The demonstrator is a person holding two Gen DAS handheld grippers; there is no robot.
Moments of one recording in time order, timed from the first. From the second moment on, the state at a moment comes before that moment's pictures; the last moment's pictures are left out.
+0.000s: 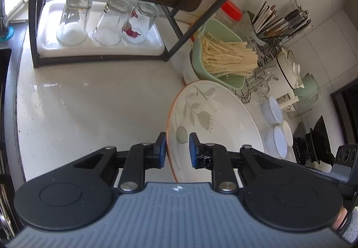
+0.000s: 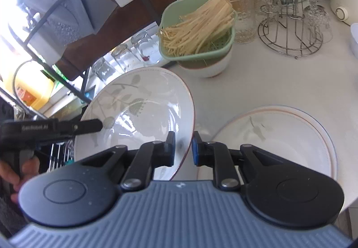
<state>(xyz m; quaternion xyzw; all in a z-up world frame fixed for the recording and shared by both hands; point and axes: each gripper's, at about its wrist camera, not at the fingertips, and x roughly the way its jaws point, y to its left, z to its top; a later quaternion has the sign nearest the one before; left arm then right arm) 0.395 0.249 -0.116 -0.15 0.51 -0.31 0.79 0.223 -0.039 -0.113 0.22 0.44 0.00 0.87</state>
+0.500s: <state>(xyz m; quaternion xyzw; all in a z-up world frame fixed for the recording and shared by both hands) 0.363 0.196 -0.126 -0.13 0.53 -0.35 0.76 0.170 -0.077 -0.118 0.28 0.42 -0.06 0.86</state>
